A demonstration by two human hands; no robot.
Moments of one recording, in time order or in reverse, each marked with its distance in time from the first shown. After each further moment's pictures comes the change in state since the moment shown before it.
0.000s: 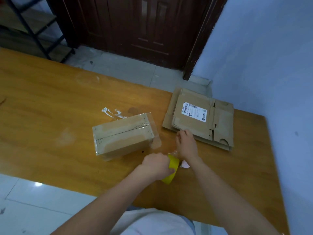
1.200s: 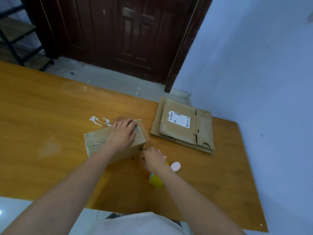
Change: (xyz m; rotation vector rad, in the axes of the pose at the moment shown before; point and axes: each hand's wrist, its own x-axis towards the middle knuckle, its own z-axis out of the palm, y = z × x) left_hand 0.049 -0.129 -0.020 -0.006 0.606 0.041; right_hand -0.045 -0.094 0.006 -0.369 -0.409 -0.220
